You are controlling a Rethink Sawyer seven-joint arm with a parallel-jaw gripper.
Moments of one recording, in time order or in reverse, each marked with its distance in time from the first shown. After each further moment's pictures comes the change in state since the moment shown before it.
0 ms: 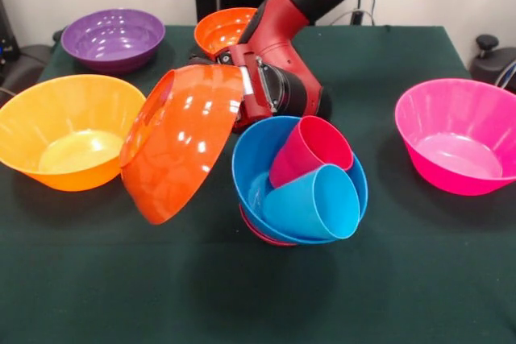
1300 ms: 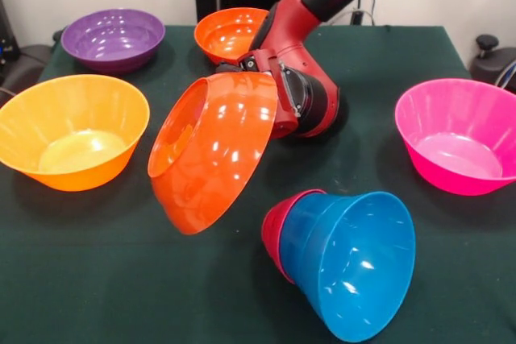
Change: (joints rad) arm 0.016 -0.037 0.037 -0.005 -0.058 -0.027 -0.033
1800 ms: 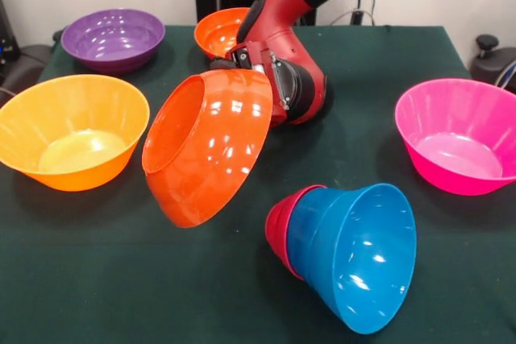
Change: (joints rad) arm 0.000 -0.025 0.000 0.106 -0.112 0.001 0.000
